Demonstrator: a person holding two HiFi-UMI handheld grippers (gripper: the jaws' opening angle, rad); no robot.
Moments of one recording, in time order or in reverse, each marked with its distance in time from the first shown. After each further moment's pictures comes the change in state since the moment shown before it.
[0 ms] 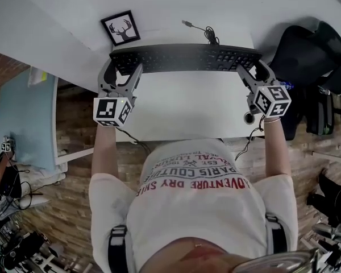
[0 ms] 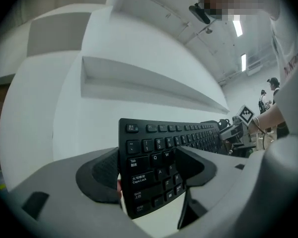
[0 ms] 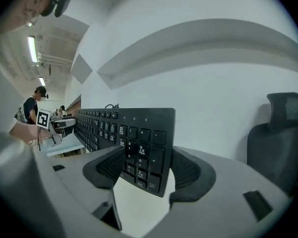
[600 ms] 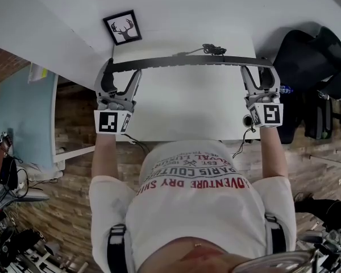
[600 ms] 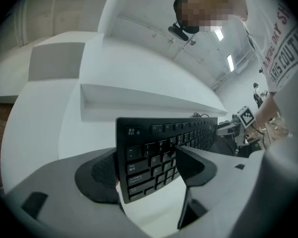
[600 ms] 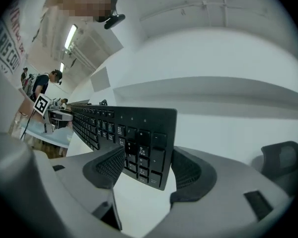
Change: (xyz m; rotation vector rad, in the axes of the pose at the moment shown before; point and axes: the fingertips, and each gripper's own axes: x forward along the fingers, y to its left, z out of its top) left arm -0.030 -0.011 0.026 0.139 -0.208 0.024; right arm -0.029 0.016 0.046 -0.324 -0.407 -0.097
